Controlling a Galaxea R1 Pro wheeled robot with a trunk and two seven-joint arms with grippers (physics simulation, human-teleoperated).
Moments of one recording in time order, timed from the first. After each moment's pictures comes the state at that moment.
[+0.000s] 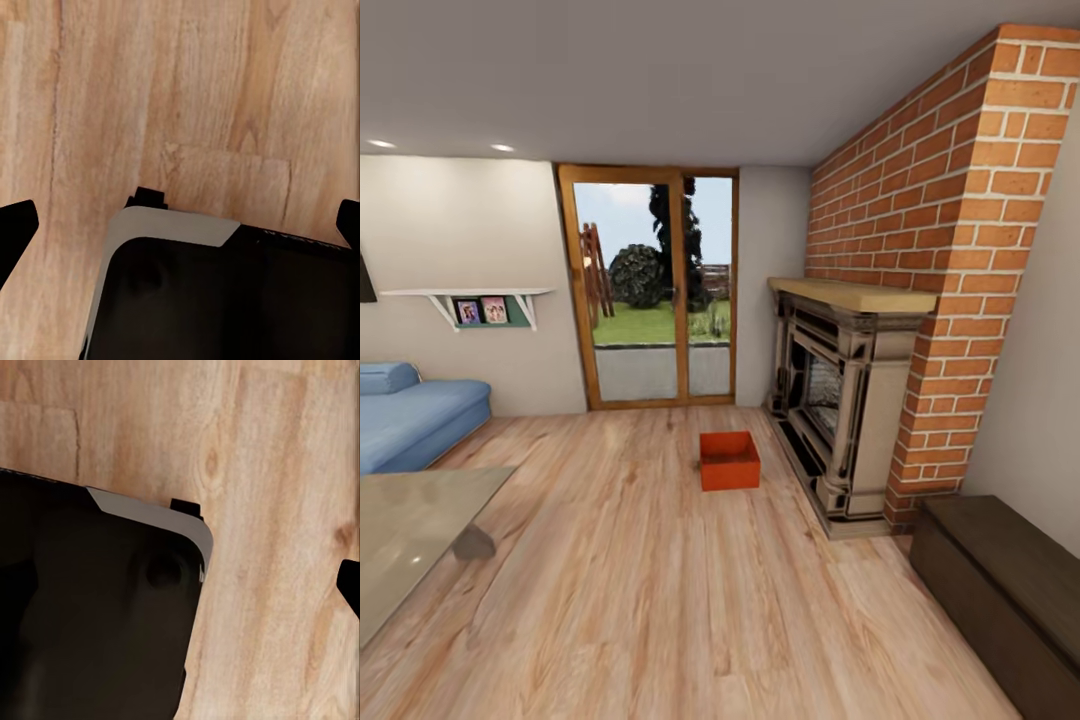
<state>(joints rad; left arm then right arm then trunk) -0.19 0.03 -0.06 -0.01 0.32 -0.05 -0.03 -0.11 -0.03 0.20 0.03 0.01 -0.12 0.05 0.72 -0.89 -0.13</state>
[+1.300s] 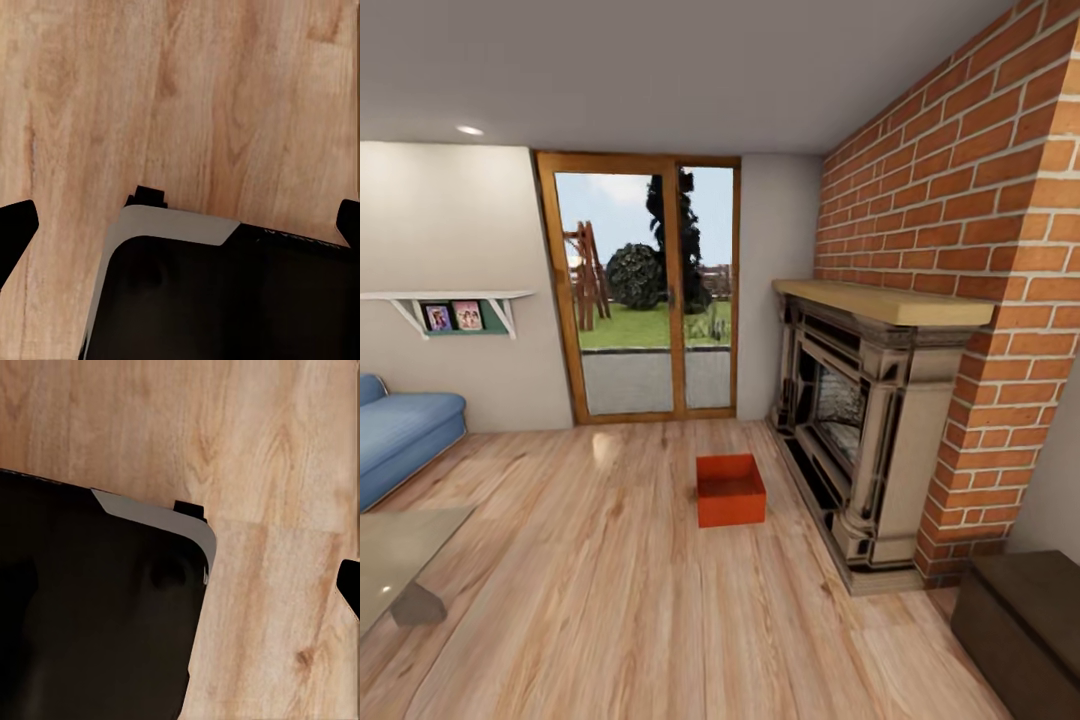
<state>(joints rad) -0.19 0.03 -0.06 -0.01 0.32 -0.05 -0.03 -0.11 -0.03 0.20 0.03 0.01 -0.12 0.05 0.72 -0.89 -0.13</state>
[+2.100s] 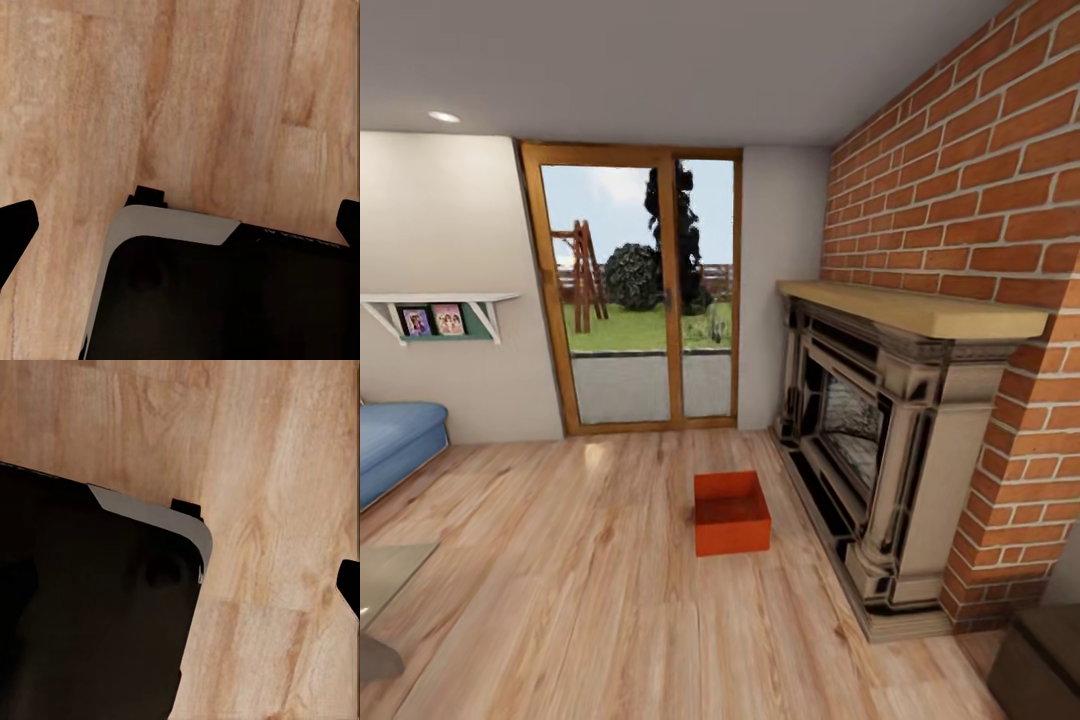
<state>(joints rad) -0.19 0.03 -0.06 -0.01 0.32 -0.05 -0.03 -0.11 -0.03 0.21 0.03 0.04 -0.12 0.05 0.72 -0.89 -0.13</state>
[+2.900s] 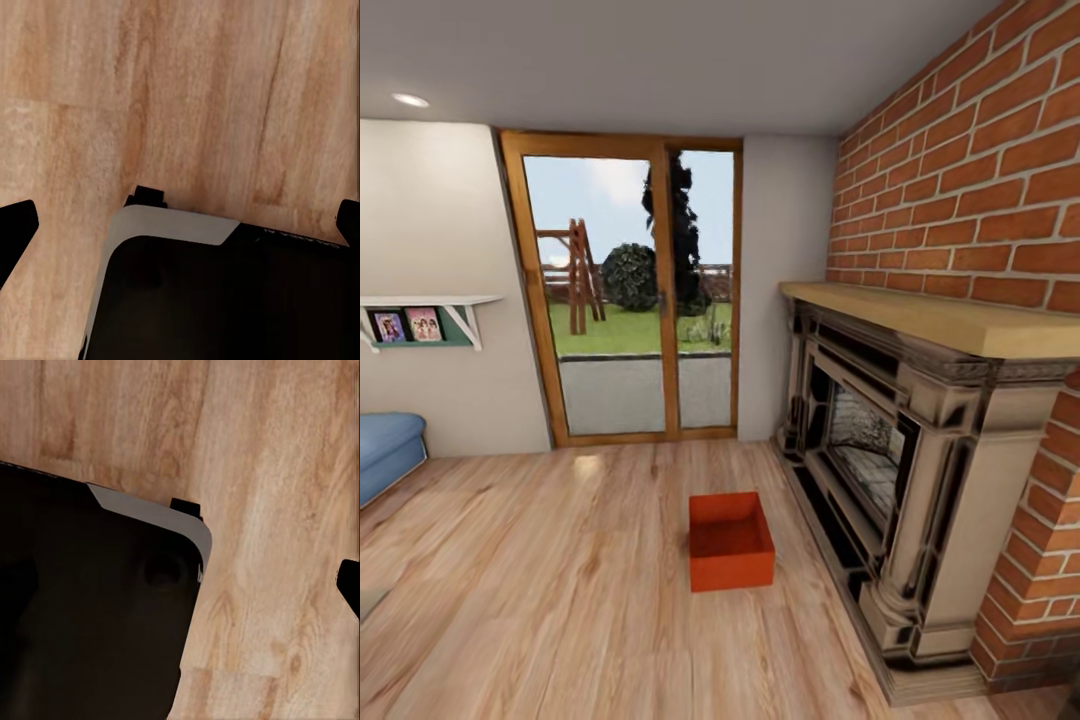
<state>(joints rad) -0.19 0.03 -0.06 -0.01 0.32 -0.05 -0.03 -0.11 -0.03 0.21 0.03 0.04 -0.12 0.05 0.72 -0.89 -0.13</state>
